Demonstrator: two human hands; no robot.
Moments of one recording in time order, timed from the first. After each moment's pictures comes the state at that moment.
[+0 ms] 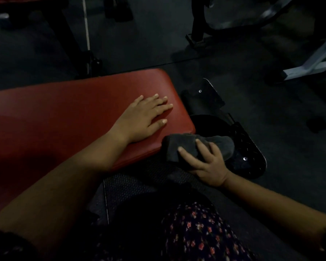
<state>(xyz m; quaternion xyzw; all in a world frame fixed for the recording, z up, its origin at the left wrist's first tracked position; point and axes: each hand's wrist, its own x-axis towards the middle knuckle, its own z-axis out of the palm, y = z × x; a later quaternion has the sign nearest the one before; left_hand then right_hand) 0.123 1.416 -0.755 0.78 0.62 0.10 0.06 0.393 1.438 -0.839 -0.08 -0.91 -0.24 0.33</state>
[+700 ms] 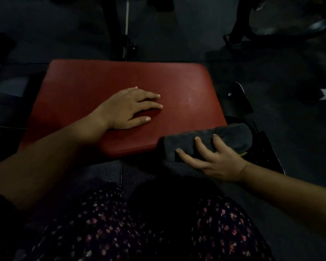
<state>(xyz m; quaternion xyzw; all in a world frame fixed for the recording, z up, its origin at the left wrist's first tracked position) 0.021 1.325 -0.737 0.80 0.59 0.07 0.01 0.349 1.422 -0.769 0.12 -0.92 -0.35 0.16</state>
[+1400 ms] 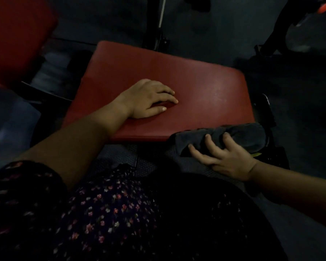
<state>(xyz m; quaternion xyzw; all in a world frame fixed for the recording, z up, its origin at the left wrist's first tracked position) -0.009 1.274 -0.740 0.76 0.64 0.10 -0.01 0.302 1.393 -0.741 0.21 -0.90 -0.36 0.14</state>
